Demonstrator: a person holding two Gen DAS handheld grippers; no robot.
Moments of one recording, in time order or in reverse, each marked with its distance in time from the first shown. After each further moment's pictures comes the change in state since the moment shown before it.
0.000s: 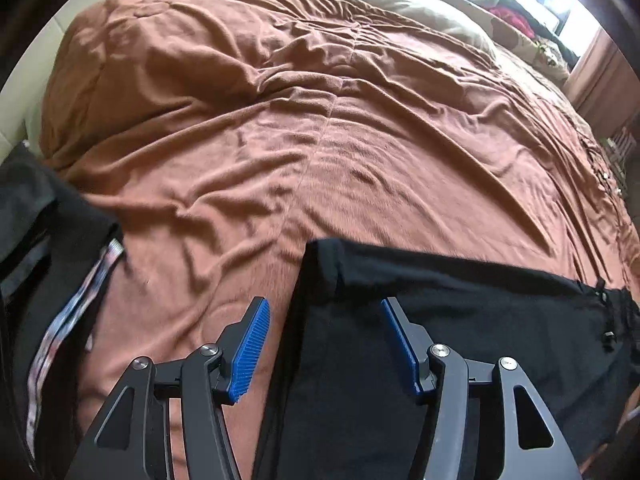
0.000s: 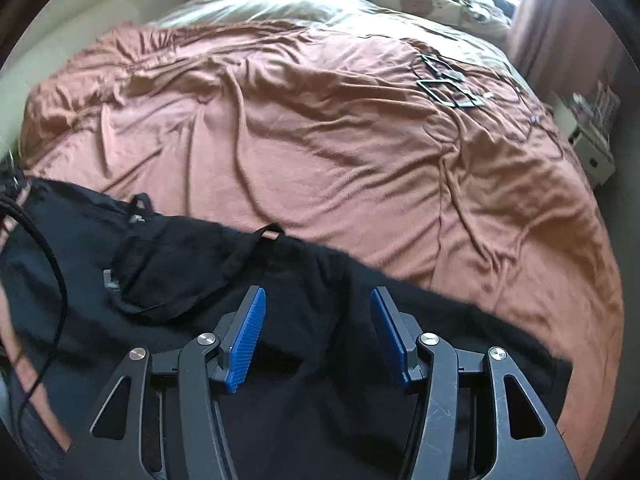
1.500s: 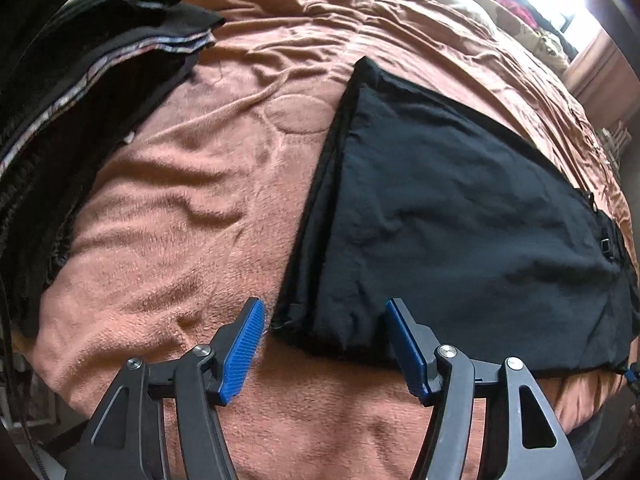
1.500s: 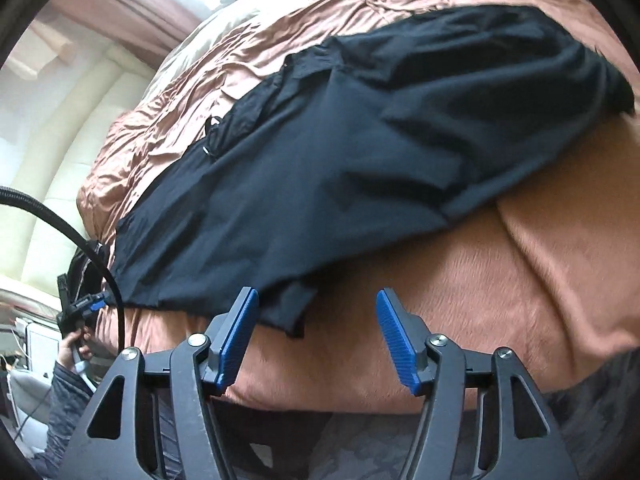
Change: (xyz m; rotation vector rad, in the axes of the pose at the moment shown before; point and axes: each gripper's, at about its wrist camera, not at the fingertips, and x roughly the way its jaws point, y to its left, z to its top) left arm -0.032 0.038 -0.157 -0.065 0.079 -0.032; right arm -0.076 0.001 -0.220 0.548 0.033 0.317
